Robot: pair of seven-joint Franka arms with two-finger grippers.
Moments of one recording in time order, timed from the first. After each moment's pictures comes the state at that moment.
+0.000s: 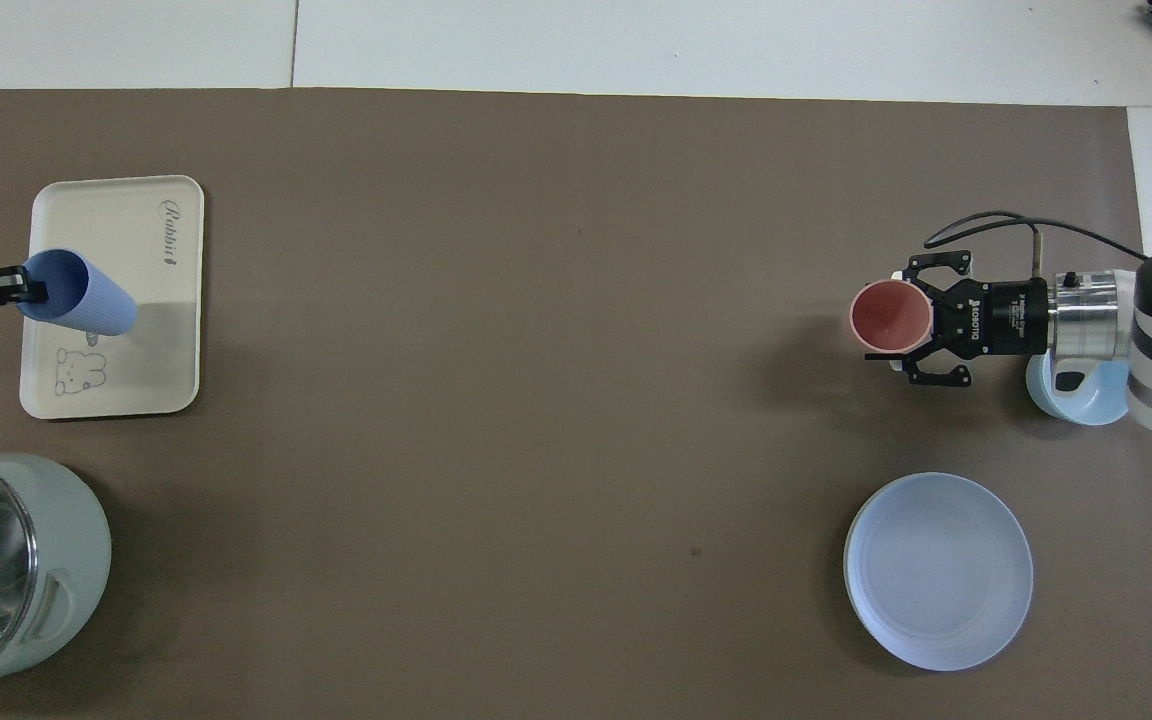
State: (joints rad) left arm 0.63 0.23 -0.41 -1.93 -0.09 2.35 0.19; right arm -0.22 0.37 -0.03 -1.93 1.08 1.82 0.68
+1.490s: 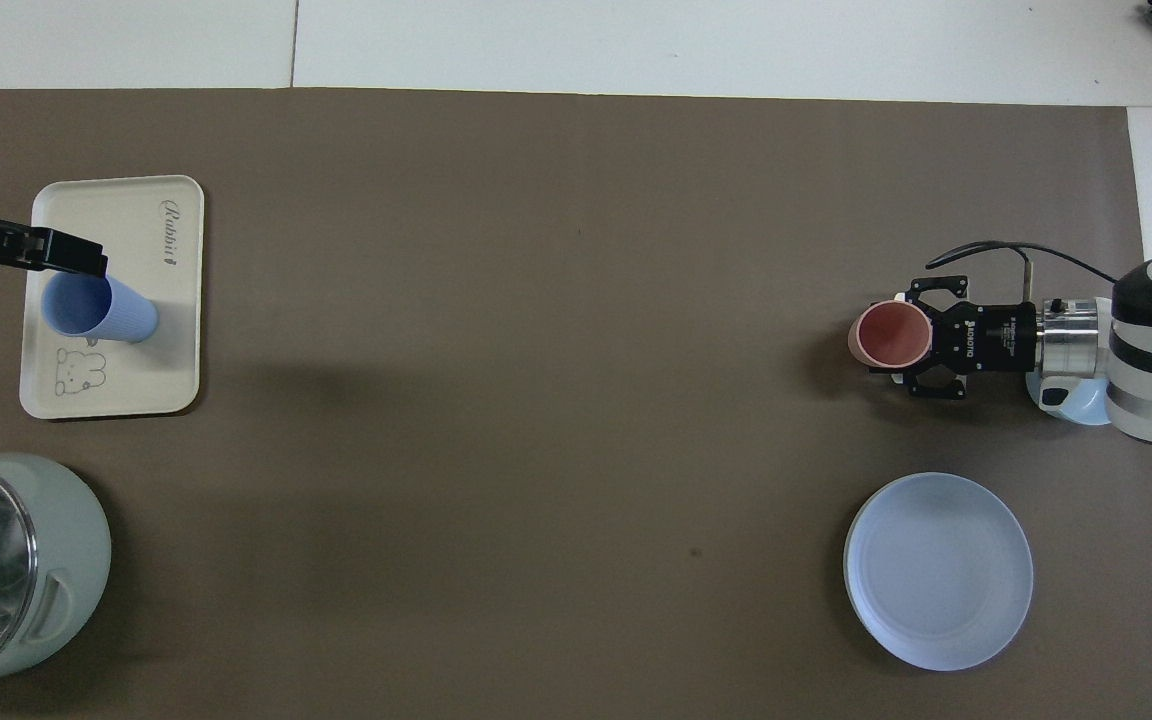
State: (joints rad) left arm 0.42 0.14 -0.44 -1.65 0.07 1.87 0.19; right arm -0.27 0.46 -0.03 -1.93 1.08 1.85 0.58
